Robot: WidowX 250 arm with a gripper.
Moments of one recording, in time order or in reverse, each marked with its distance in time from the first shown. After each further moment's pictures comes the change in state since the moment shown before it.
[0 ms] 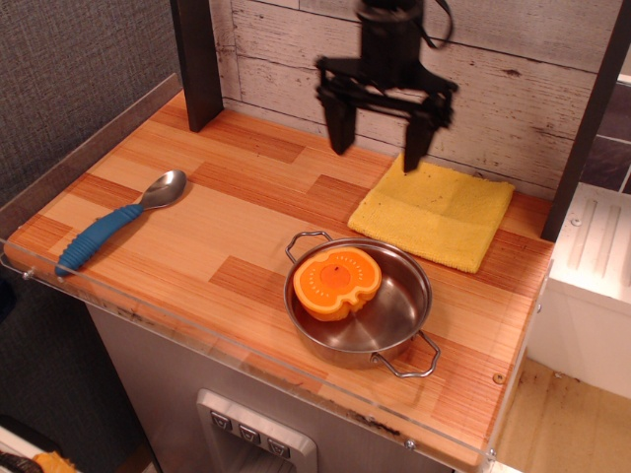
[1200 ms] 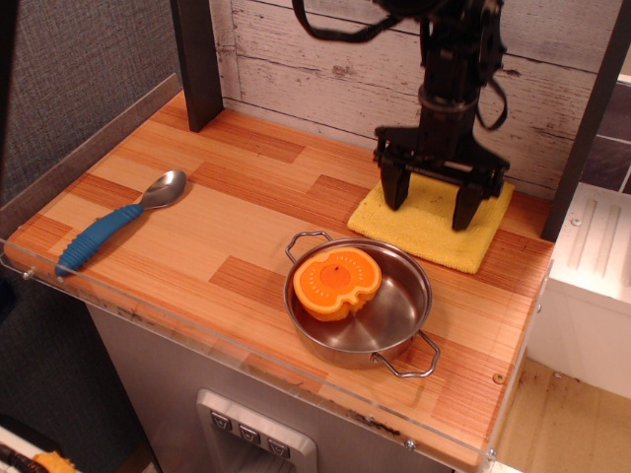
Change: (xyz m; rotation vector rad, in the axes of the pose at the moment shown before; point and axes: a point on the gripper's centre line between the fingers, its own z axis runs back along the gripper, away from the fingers) arm 0.018 -0.031 -0.059 0.028 -0.068 -0.013
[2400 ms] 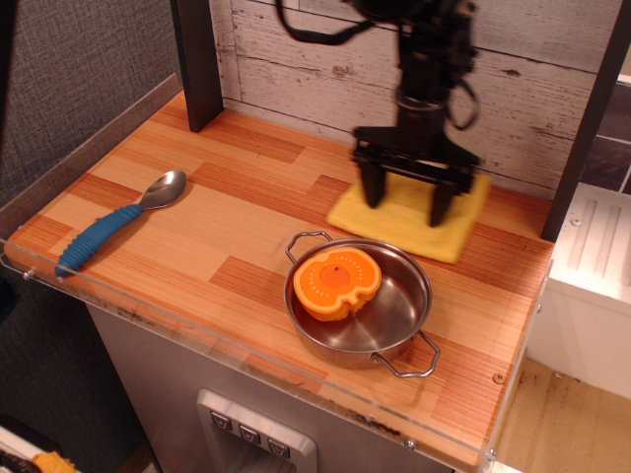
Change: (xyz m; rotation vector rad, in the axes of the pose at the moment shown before) arm -0.008 0.052 -0.008 0.063 0.065 0.094
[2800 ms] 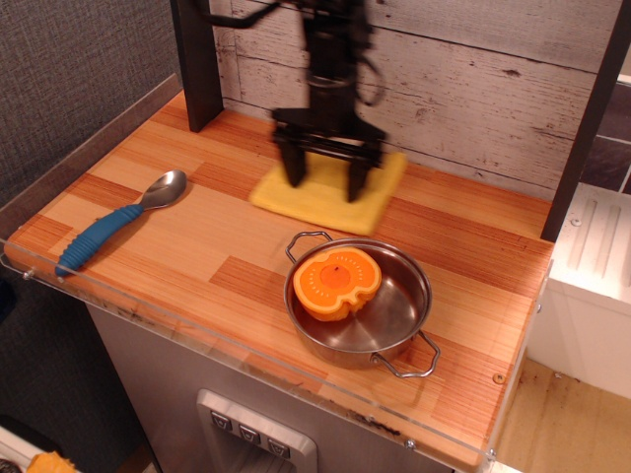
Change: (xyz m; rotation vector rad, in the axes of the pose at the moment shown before) arm -0.004 0.076 -0.006 0.002 0.039 0.047
